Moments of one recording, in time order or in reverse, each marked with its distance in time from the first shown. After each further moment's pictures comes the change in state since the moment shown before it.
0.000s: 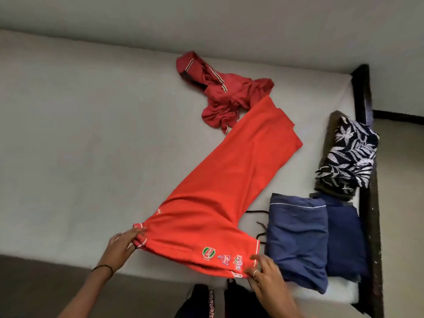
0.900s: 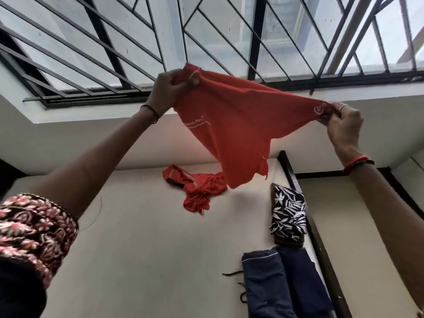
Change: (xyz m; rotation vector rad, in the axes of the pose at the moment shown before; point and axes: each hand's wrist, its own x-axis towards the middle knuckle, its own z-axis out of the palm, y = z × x) left_hand -0.025 0.580 -0.425 -0.387 0.517 0.887; right_hand 0.114 -0.019 -0.581 0.434 1.125 0.242
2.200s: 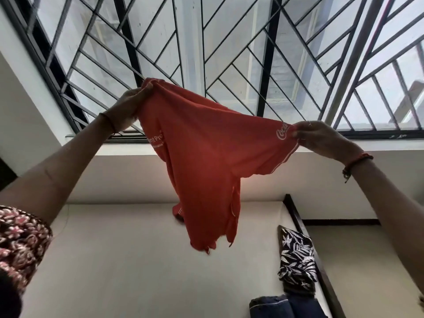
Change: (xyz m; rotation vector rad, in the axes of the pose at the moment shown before) left_hand -0.041 0.059 -0.160 -0.306 -0.051 -0.090; right_hand 0.000 -0.121 -0.017 0.582 -0.962 -0.140
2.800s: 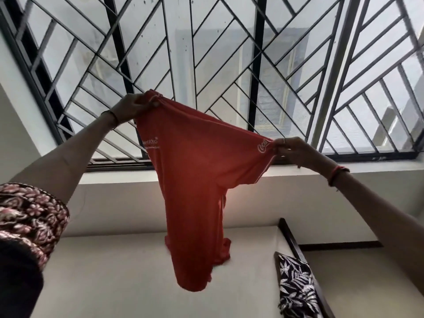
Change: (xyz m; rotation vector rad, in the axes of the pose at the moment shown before) left_hand 0.060 0.047 -0.014 0.659 0.125 0.180; right_hand 0.021 -0.021 0.000 -0.705 0.169 -0.194
